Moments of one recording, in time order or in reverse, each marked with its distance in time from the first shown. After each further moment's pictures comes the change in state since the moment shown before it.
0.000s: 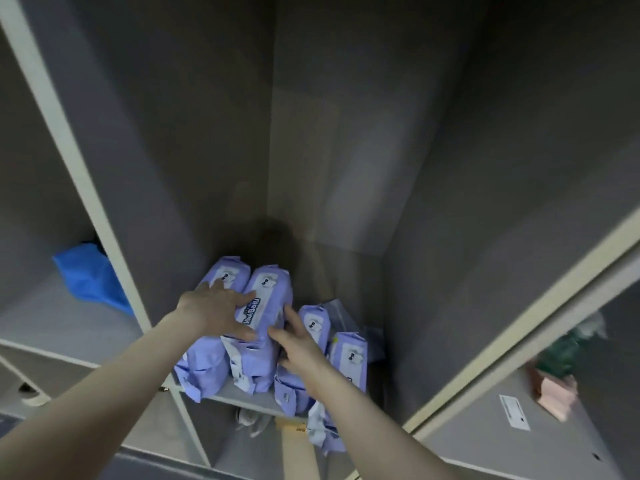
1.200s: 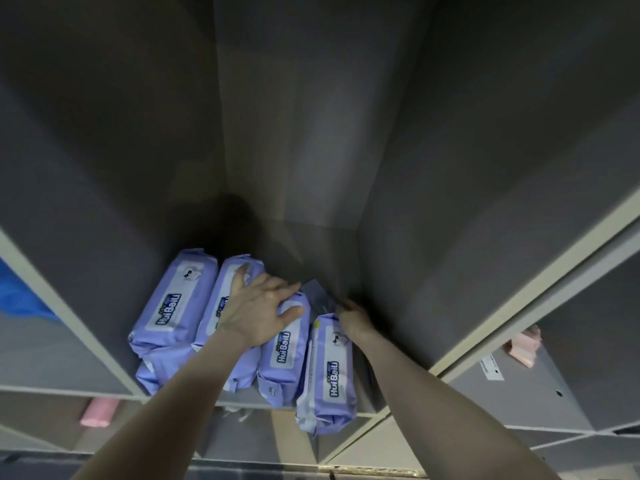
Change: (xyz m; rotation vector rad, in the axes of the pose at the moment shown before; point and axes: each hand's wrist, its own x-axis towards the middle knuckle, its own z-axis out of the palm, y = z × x) left_hand 0.059 0.080 0.045 -0.066 0.571 0.425; right_hand 0.041 0.028 -0.134 -0.333 0.560 0.179
